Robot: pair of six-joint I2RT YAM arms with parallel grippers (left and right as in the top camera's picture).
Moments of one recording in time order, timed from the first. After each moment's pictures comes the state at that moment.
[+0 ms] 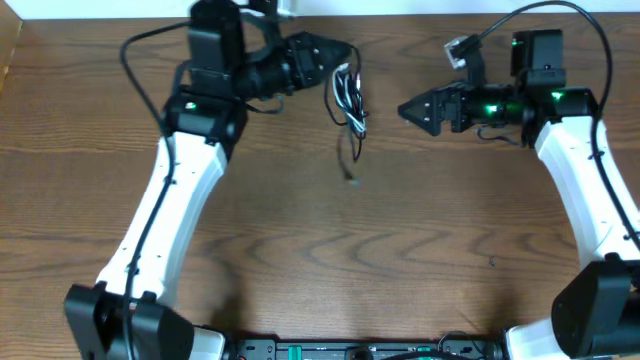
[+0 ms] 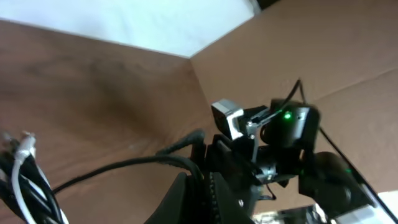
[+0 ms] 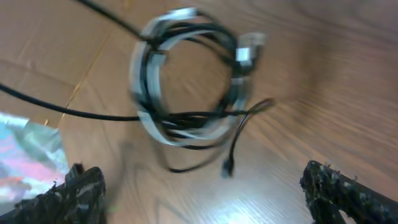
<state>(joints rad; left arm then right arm) -0.24 1.59 1.46 -0.20 0.86 -0.73 0.07 1.67 1.41 -0.68 -0.88 -0.06</state>
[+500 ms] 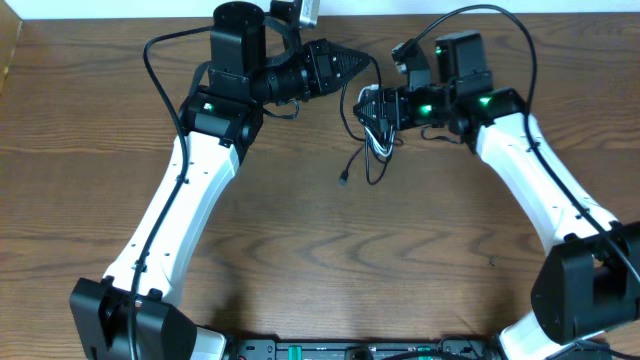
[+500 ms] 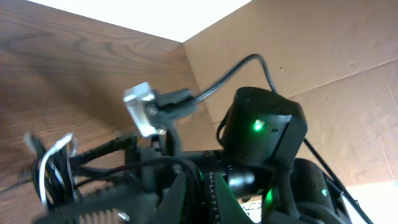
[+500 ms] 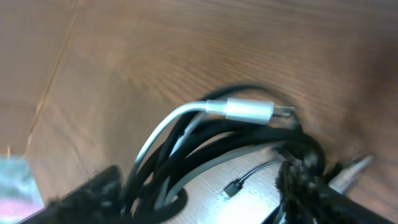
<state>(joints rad) -0.29 1.60 1.46 -0.20 0.86 -0.78 0.30 1.76 1.41 -0.49 -0.58 0.27</state>
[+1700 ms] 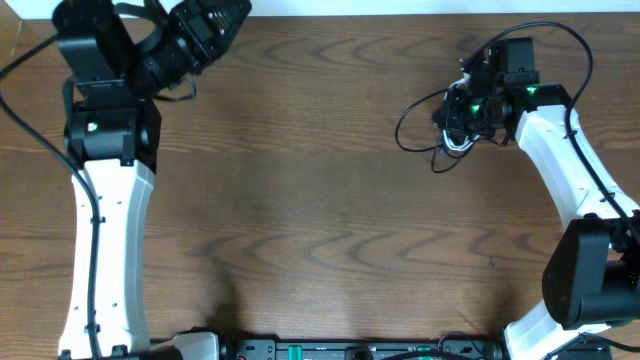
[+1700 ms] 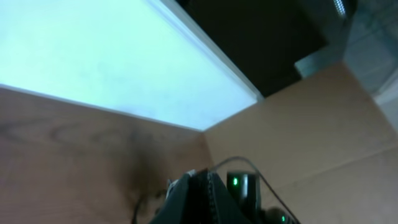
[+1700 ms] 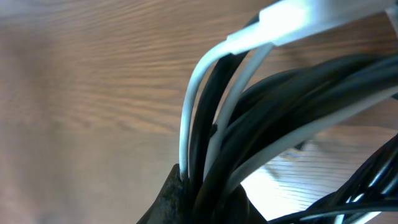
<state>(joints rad) 0.06 1.45 1.51 -0.22 0.86 -0.84 0.08 1.79 1.40 -0.71 -0.38 0.30</state>
